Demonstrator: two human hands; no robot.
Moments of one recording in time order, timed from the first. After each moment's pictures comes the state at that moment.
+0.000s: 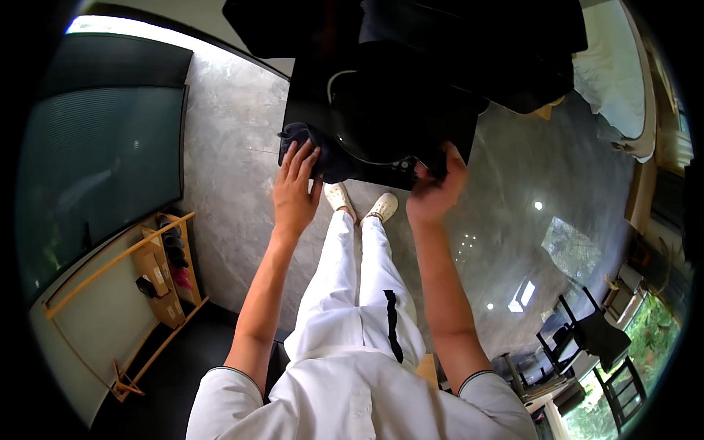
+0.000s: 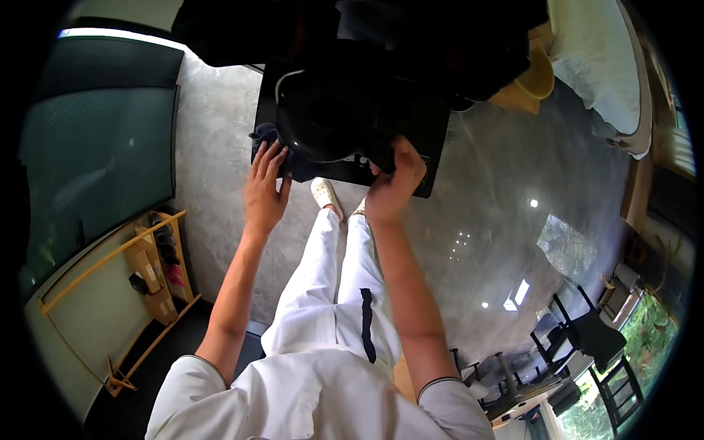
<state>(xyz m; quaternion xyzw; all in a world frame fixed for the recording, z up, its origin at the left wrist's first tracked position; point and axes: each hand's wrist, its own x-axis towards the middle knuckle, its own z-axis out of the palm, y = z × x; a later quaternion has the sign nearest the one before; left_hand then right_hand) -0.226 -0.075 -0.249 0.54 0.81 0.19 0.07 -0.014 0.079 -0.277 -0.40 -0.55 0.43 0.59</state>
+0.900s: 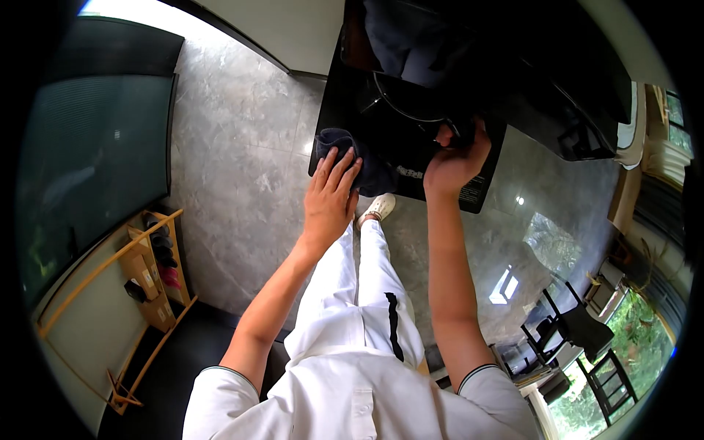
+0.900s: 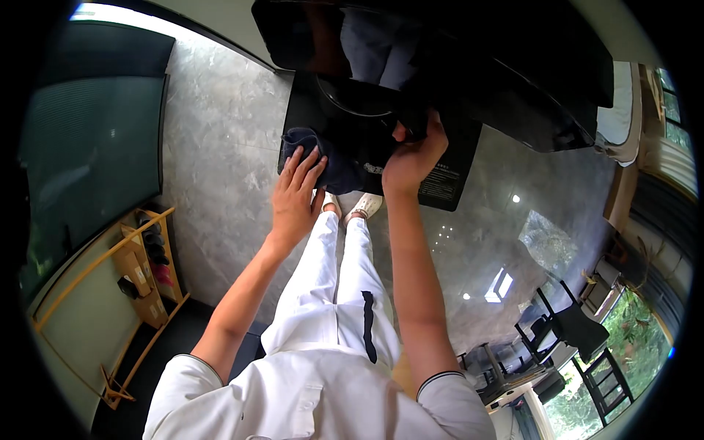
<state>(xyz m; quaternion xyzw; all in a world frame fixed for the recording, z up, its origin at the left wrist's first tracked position) -0.247 -0.079 -0.252 0.57 0.77 0.25 0.15 -0.124 0.130 -0.220 -0.40 -0.36 0.63 0.57</state>
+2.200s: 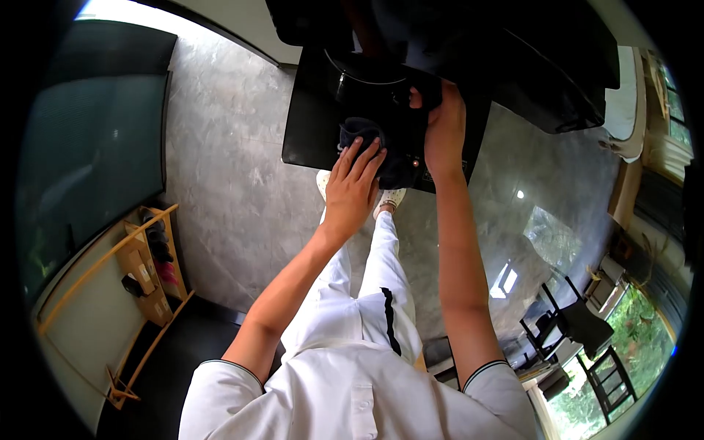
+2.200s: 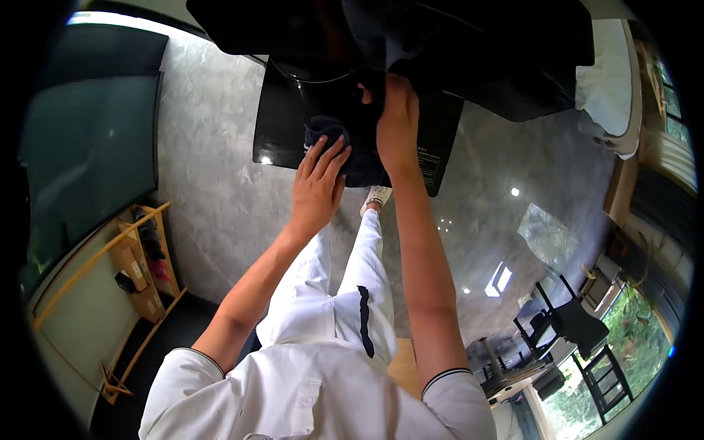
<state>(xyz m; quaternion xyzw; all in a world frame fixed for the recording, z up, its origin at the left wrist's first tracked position) -0.170 -0.040 -0.257 0.57 0.76 0.28 0.16 -0.098 0.162 -0.208 -0.40 -0.60 0.57 0.39</state>
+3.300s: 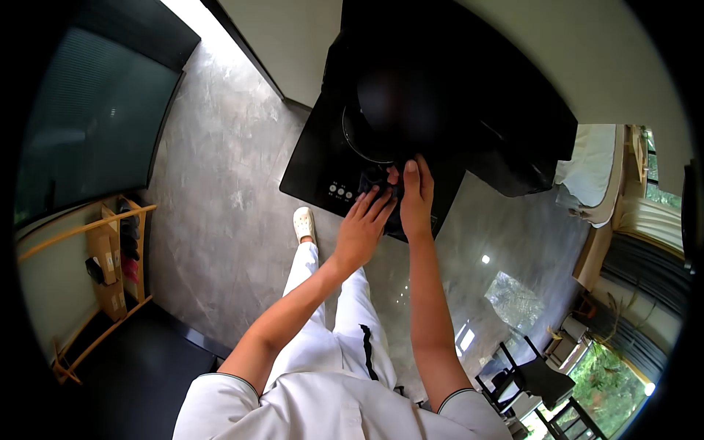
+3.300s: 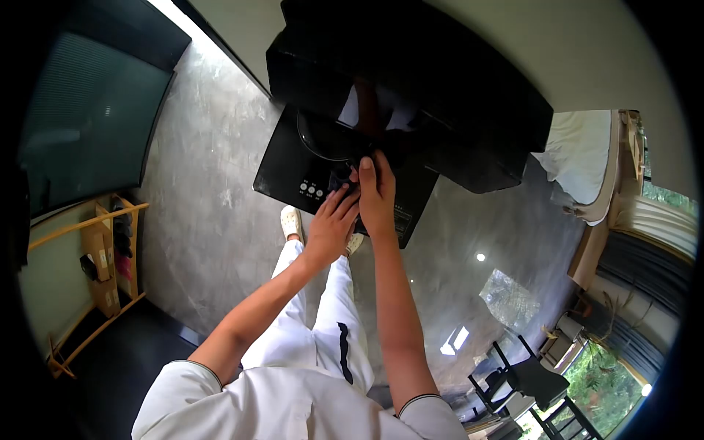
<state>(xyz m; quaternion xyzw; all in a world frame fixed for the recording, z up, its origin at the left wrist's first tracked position) -0.122 -0.008 -0.272 0.56 0.76 0.31 0.11 -0.088 0.141 -0.199 -0.35 -0.55 0.69 0.33</state>
